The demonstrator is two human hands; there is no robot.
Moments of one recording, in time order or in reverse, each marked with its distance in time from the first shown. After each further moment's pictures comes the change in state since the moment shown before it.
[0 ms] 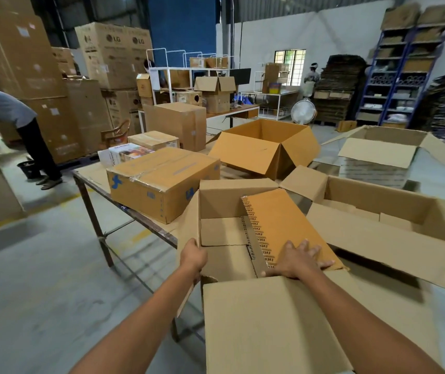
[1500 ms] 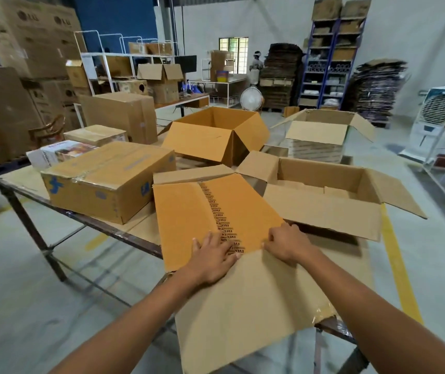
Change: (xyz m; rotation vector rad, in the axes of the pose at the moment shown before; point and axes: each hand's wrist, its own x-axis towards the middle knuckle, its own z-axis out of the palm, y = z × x) left_hand -0.068 0.025 0.073 0.916 -0.443 0.823; right_hand -0.040 0.068 -0.019 -0.094 0.224 -0.148
